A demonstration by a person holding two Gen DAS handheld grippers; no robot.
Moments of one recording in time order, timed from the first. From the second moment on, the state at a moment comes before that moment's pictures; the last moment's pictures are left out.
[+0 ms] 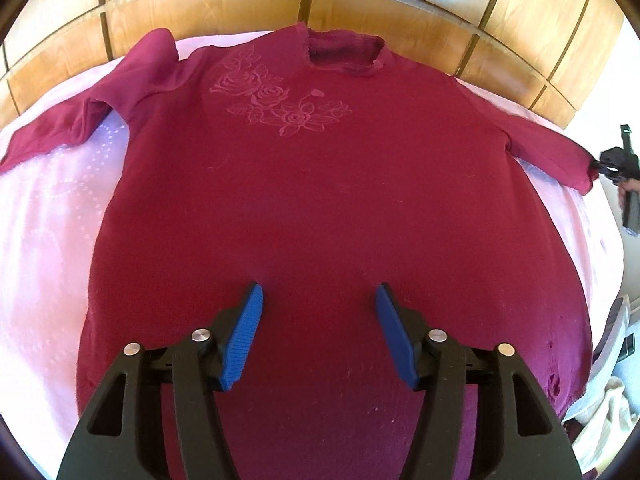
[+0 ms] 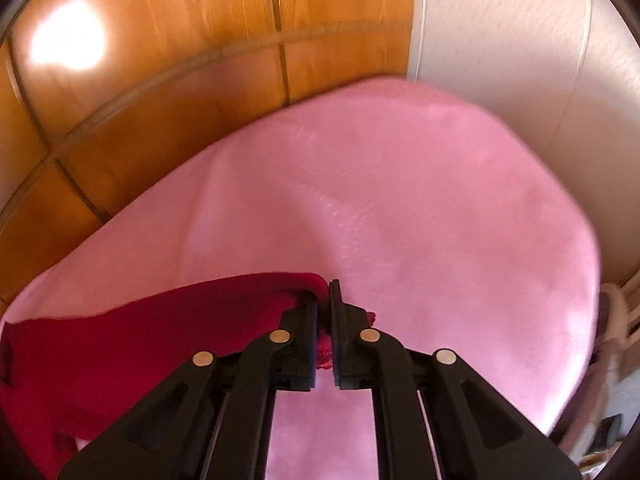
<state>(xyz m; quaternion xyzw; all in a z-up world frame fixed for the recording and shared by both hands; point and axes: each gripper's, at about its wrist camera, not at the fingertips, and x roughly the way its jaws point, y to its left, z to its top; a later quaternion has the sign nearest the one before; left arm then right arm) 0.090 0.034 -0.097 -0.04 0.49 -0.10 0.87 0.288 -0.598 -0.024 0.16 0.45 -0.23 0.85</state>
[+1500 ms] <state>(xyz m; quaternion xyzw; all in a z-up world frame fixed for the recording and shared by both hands) 0.074 0.209 -0.074 -0.24 0.43 0.06 0.87 0.220 -0.416 -0.022 0.14 0.42 -0.06 0.90</state>
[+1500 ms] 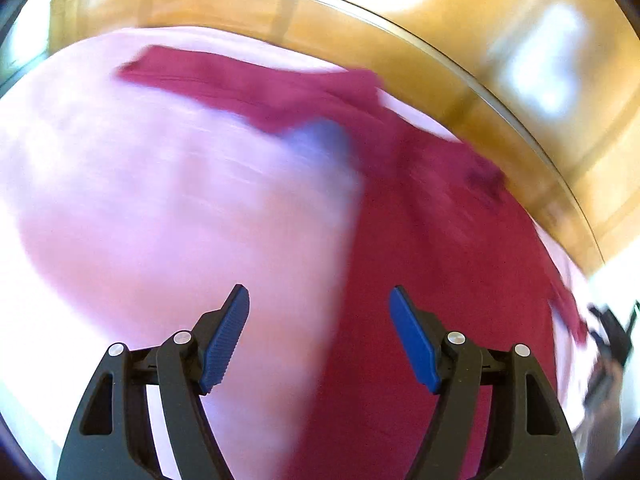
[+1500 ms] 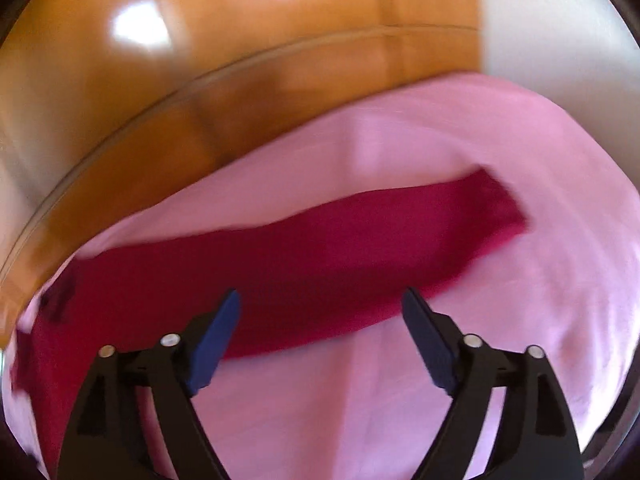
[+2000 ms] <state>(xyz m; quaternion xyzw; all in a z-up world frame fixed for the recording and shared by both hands) 0.160 0.392 -0.068 -0.30 0.39 0.22 0.84 0.215 -0.208 -0.089 -0.02 0.47 0.08 0.88</state>
